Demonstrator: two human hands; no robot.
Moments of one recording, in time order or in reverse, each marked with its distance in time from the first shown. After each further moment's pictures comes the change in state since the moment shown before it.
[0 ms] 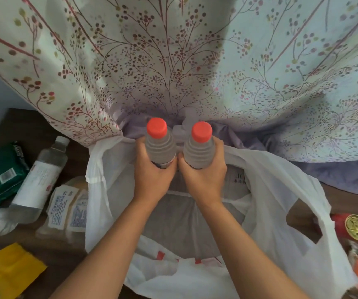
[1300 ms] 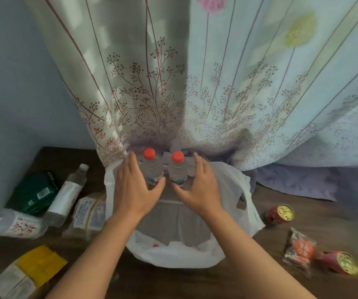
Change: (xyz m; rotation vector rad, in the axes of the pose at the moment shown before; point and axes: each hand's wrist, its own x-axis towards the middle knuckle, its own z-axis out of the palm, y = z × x) left_hand -0.044 0.119 -0.079 0.724 -0.161 0.126; right_hand -0.025 -0.079 -0.092 -0.579 -0.358 -0.181
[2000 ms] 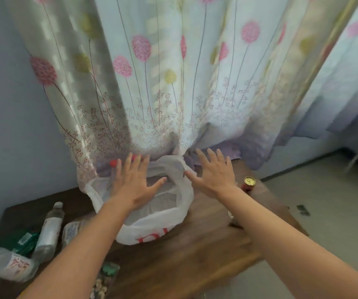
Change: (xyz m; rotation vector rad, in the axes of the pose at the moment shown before) left_hand -0.103 0.083 -0.123 0.358 -0.251 0.617; right_hand -0.197 -0.044 -0.177 -0.532 0.148 0.275
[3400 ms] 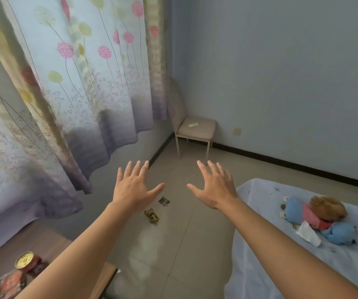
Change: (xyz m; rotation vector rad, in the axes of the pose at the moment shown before) left_hand 0.041 0.732 0.052 -0.108 -0.044 0.793; right_hand -0.302 0.618 -0.163 -0.027 0.172 0.794
